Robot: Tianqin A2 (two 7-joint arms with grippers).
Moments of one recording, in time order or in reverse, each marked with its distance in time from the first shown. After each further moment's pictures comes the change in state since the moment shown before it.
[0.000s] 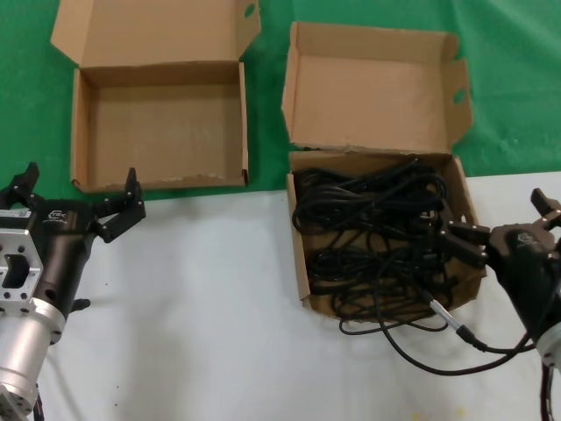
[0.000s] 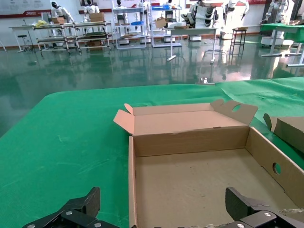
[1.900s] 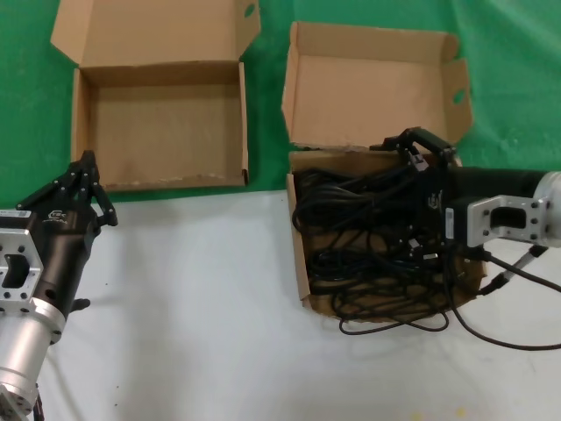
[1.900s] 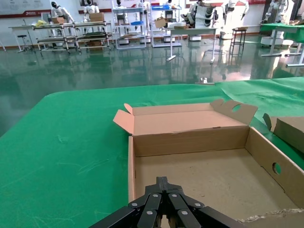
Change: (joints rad) left arm 0.000 0.000 0.000 0.000 0.000 0.000 0.000; right arm 0.673 0.373 -0.407 -0.175 -0.399 -0.786 -0.390
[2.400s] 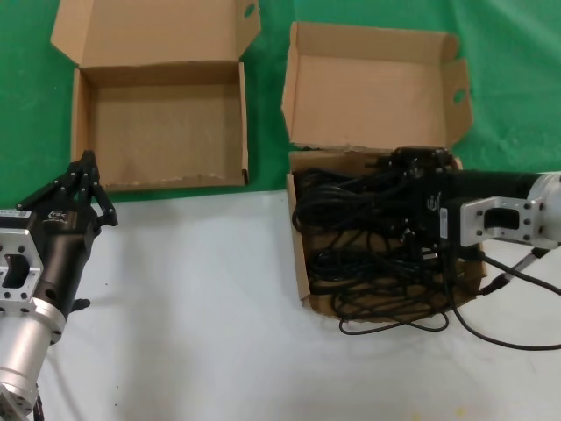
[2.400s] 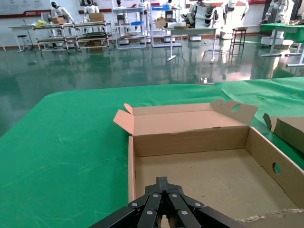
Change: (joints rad) left arm 0.000 0.000 0.000 0.000 0.000 0.000 0.000; right arm 0.008 -0.018 -0.020 -0.015 -0.059 0.019 0.051
